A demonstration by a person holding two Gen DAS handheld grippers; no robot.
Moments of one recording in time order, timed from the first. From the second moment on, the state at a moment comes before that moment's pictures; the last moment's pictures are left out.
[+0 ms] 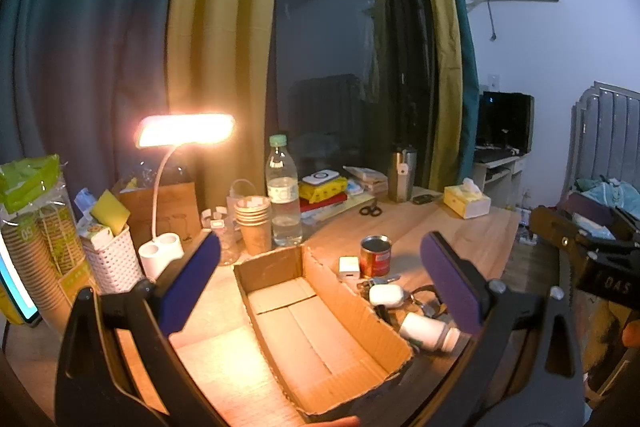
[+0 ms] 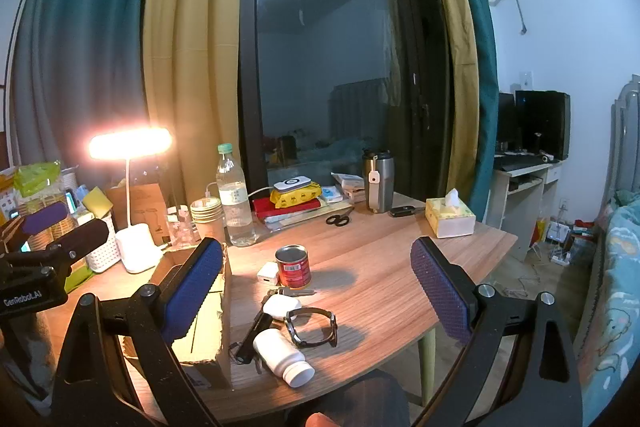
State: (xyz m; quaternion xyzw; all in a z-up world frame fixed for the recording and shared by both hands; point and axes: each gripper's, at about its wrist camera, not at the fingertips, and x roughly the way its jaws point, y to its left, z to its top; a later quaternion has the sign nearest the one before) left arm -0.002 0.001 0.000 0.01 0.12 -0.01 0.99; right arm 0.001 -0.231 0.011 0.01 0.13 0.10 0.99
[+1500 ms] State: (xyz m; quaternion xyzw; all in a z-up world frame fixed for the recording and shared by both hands) left arm -0.004 0.005 0.002 0.00 0.11 -0.02 0.99; right arm -0.001 -0.225 0.009 0.01 0.13 0.10 0.99
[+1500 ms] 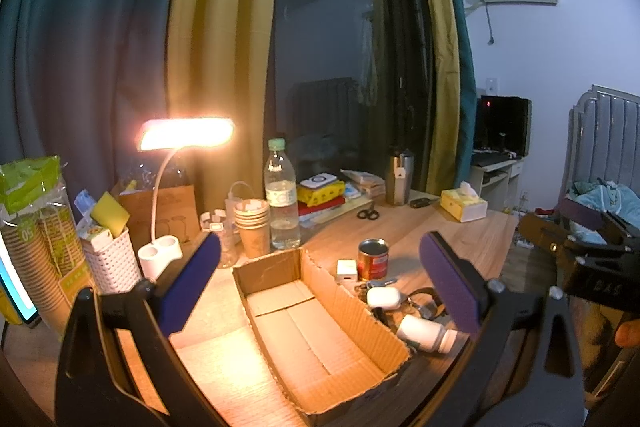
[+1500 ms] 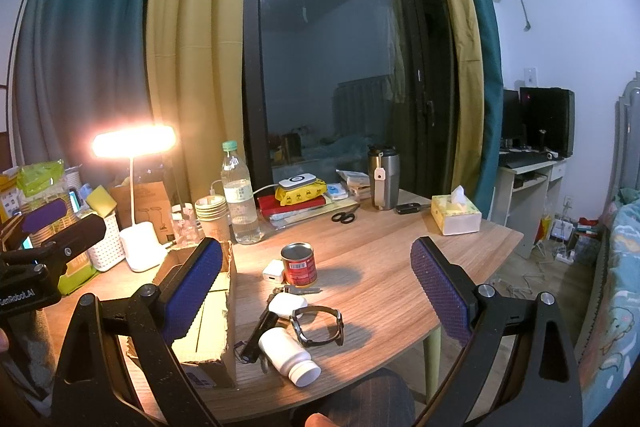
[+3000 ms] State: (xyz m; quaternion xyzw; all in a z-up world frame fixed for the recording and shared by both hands) left arm 0.083 0.059 -0.107 -0.06 0.34 0.06 0.94; right arm 0.062 -0.222 -0.070 0.00 0.26 0.08 0.96
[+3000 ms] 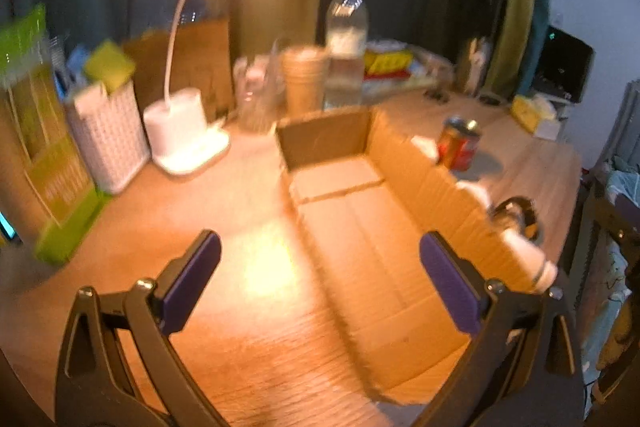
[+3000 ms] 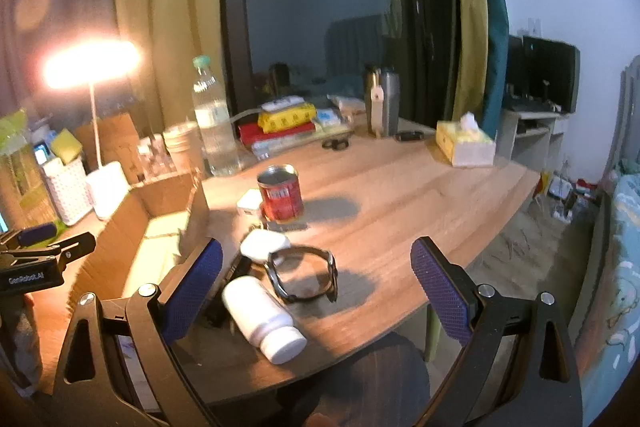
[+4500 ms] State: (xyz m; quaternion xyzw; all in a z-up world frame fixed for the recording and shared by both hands) left arm 0.153 0.082 -0.165 -0.06 0.43 0.01 0.90; right arm 0.147 -0.198 -0.123 -0.02 0.34 0.13 0.93
